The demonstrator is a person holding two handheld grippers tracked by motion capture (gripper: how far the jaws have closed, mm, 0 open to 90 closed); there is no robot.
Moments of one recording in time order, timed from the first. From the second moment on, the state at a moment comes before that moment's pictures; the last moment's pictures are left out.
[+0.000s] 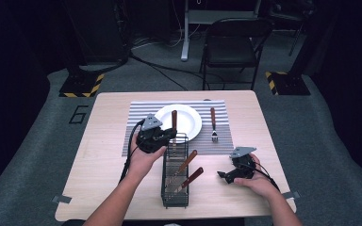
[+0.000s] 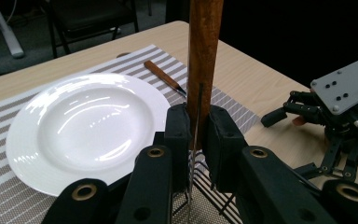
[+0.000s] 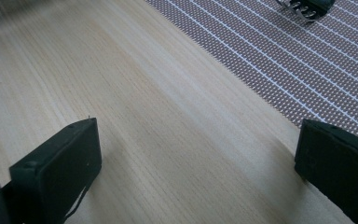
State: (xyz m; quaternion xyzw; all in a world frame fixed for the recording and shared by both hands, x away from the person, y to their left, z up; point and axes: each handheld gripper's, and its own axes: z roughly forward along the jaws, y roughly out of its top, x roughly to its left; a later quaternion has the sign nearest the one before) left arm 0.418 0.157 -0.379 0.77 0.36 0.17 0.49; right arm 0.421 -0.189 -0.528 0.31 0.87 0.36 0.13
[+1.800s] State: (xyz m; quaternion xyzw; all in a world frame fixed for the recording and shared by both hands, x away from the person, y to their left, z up) left arm 0.427 0.229 -0.310 0.72 0.40 0.23 0.52; right arm 0.421 -0.189 -0.528 0.31 0.87 0.36 0.13
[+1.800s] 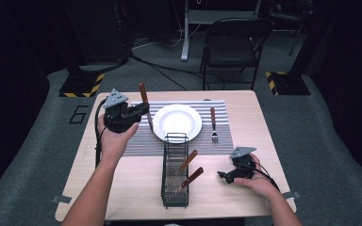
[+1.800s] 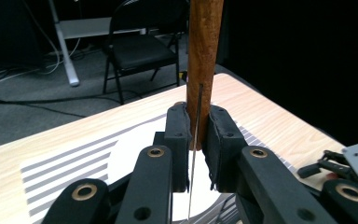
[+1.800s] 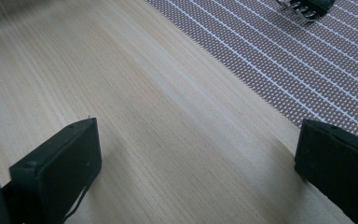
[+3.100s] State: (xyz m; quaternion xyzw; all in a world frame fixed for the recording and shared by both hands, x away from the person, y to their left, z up) left arm 0.468 0.271 -0.382 0.69 0.51 0.22 0.46; right arm 0.421 -0.189 -0.528 0.31 0.87 0.36 0.13
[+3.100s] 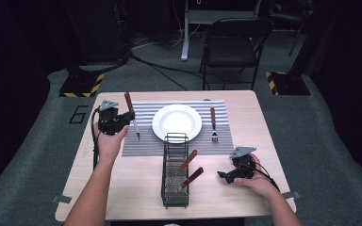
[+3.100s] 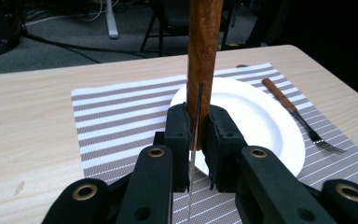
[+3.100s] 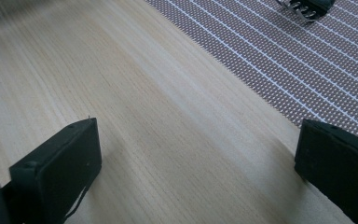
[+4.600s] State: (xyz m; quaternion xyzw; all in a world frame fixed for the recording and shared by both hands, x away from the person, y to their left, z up) left arm 0.507 0.255 -0.436 0.70 0.55 0.19 0.41; right arm 0.421 -0.189 -0.528 0.31 0.87 0.36 0.13
